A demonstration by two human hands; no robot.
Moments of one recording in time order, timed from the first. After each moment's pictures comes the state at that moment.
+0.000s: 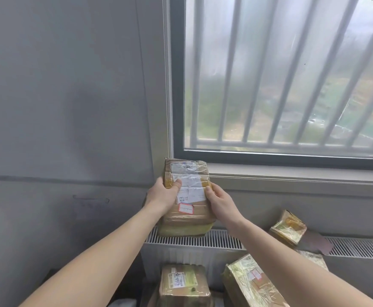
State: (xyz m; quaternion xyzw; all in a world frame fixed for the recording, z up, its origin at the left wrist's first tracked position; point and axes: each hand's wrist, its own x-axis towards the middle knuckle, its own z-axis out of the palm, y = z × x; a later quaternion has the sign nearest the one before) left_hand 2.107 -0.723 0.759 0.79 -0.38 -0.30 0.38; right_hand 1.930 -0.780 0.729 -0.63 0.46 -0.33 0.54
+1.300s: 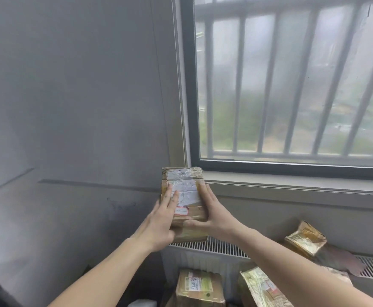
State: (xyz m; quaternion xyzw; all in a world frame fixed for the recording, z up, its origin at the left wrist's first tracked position) left_hand 2.074 -0.608 0.768 0.75 -0.64 -0.04 0.17; right_hand 1.909 -0.736 0.744 -0.86 0.24 -0.23 0.39
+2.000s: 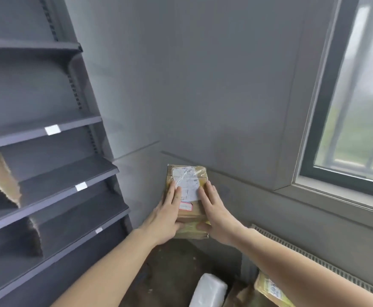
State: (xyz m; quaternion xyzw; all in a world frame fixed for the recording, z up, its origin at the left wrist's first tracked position) left_hand 2.166 -0.364 0.790 0.91 -0.39 -0.01 0.10; right_hand 2.081 -0.538 0.757 -0.96 -0.01 -0.15 0.23
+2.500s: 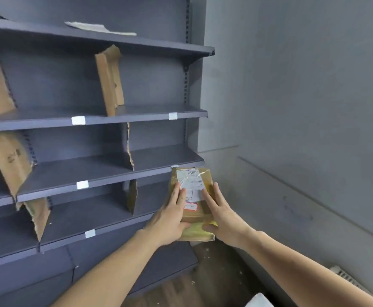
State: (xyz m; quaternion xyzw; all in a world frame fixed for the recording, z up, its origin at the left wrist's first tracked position) left_hand 2.177 -0.089 0.796 0.96 -0.22 0.00 0.17; right_hand 2.162 -0.285 0.786 -0.97 -0.17 -0.06 0.17
